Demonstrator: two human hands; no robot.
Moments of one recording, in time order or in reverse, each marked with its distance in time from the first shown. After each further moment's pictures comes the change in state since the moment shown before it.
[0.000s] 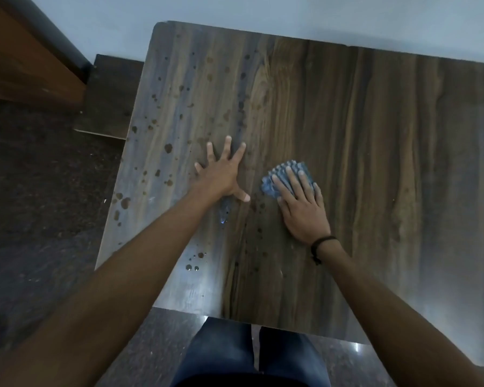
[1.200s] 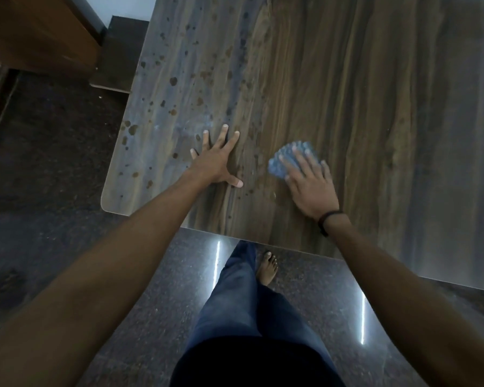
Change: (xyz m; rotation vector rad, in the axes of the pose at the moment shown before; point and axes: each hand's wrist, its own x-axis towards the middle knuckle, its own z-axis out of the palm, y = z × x) left_hand -0.095 -0.014 0.120 -0.002 0.062 0.016; right_hand -0.119 0.031 0.034 -0.042 0.058 -0.122
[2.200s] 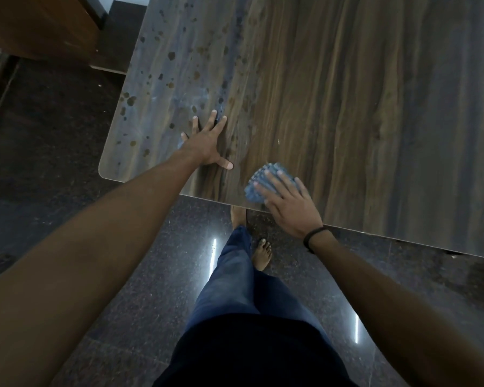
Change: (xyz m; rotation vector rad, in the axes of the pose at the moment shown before) left_hand -0.032 -0.006 0.027 -0.035 0.055 -0.051; right_hand -0.109 -0.027 0.038 -0.037 0.010 -0.243
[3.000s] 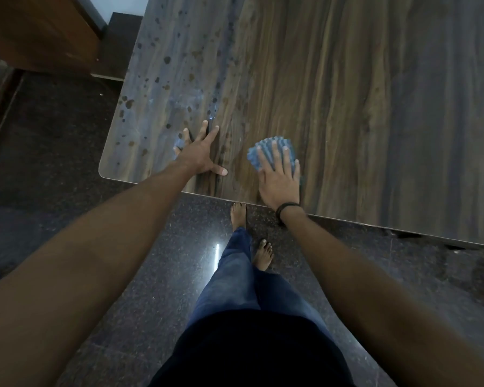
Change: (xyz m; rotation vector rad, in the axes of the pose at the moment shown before) left_hand -0.026 0.000 0.025 -0.055 0.040 -0.051; right_hand 0.046 -0.023 -0.001 0.128 0.079 0.390
